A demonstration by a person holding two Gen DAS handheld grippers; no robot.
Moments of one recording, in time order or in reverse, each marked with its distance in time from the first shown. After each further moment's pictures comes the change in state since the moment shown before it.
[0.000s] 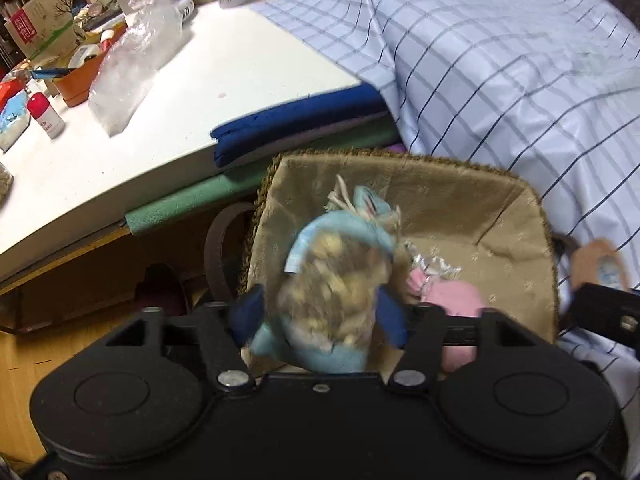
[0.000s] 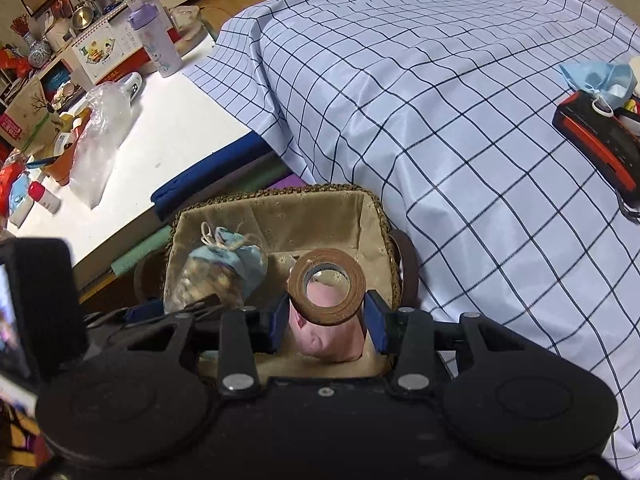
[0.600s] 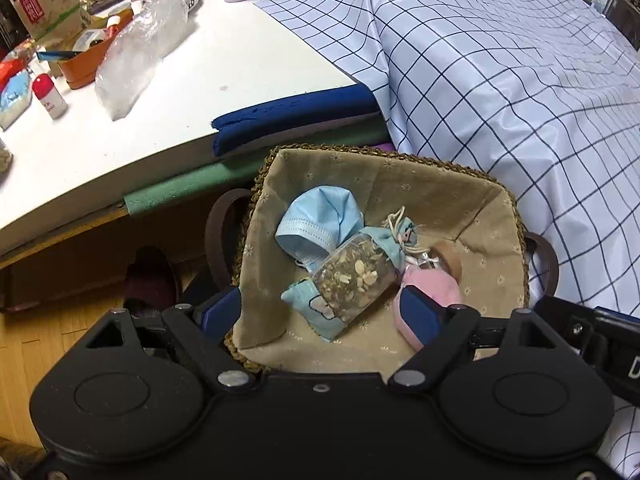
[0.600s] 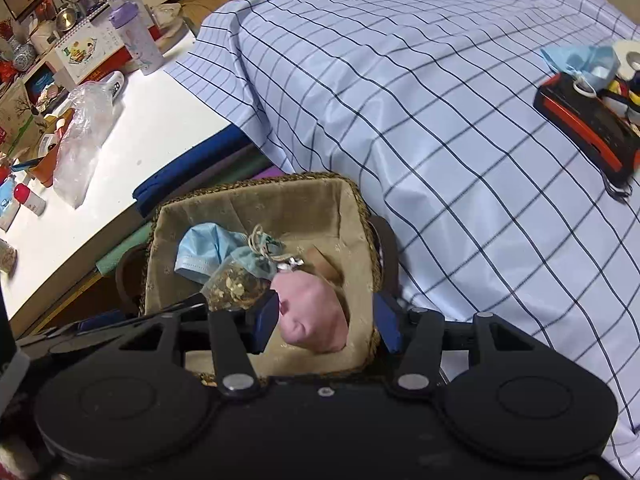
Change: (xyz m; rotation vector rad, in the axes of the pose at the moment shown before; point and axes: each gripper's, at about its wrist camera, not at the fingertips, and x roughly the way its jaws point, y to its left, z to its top) left arm -0.020 0.001 -0.005 -0.050 0.018 -0.043; right arm -0.002 -0.012 -0.010 0.029 0.022 -0.038
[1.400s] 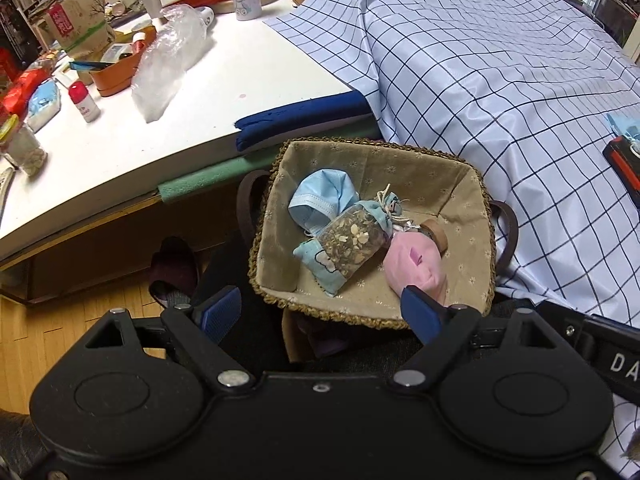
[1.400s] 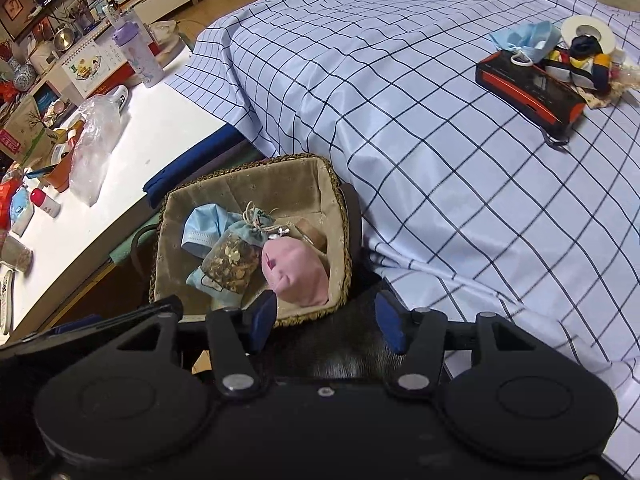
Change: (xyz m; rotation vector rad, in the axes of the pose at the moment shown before) left arm -0.066 -0.005 -0.037 0.018 -0.032 0.028; right arm -0.060 -0.028 -0.047 0.053 -0.028 0.020
